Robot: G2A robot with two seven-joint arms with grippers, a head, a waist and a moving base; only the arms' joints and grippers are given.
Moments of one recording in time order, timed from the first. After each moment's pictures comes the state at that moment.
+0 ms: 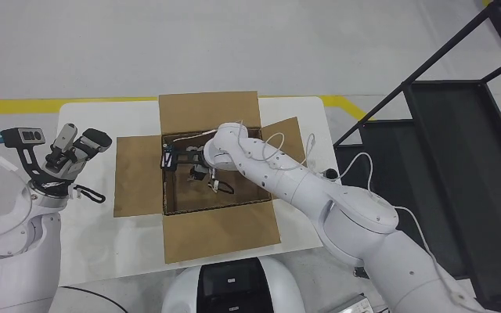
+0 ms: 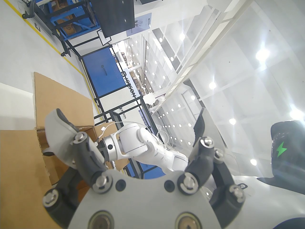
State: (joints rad) left arm 1.40 -1.07 -1.72 -1.59 -0.54 -0.50 -0.79; right arm -0.42 -1.64 0.34 -0.76 -1.01 -0.56 0.64
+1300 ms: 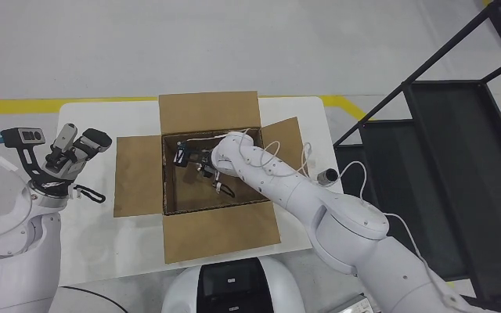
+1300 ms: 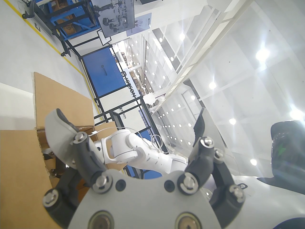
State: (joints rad) left arm 1.40 -1.07 -1.72 -1.59 -0.54 -0.50 -0.79; right arm -0.46 -1.69 0.37 -0.60 -1.08 -0.41 0.62
